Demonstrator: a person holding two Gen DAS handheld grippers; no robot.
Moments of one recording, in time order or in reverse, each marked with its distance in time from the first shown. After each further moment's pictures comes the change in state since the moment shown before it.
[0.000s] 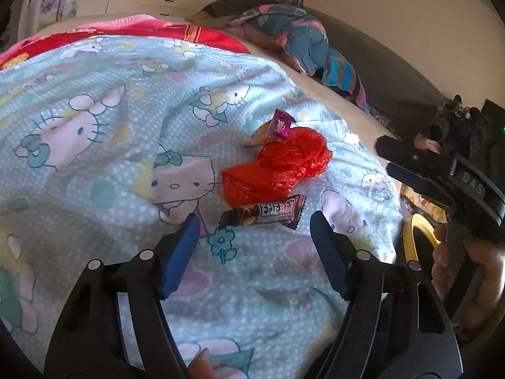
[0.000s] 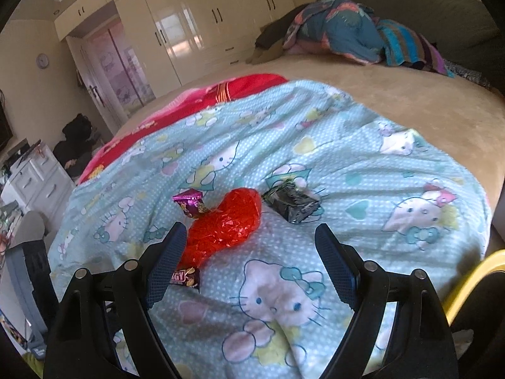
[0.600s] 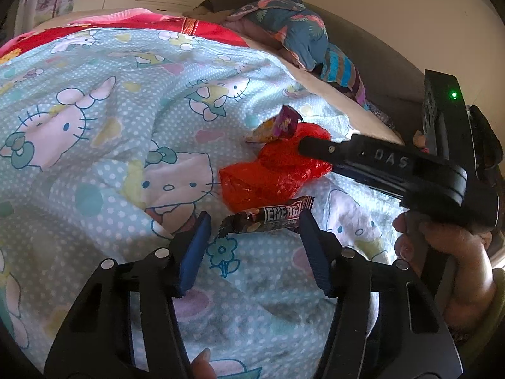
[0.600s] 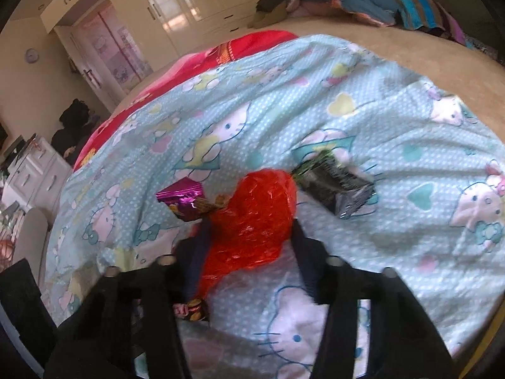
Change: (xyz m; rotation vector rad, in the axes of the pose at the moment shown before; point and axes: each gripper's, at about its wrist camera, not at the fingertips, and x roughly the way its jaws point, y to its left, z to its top) left arm 0.014 0.003 0.000 0.002 0.017 -0.014; right arm 0.071 0.016 0.001 0.024 0.131 0.039
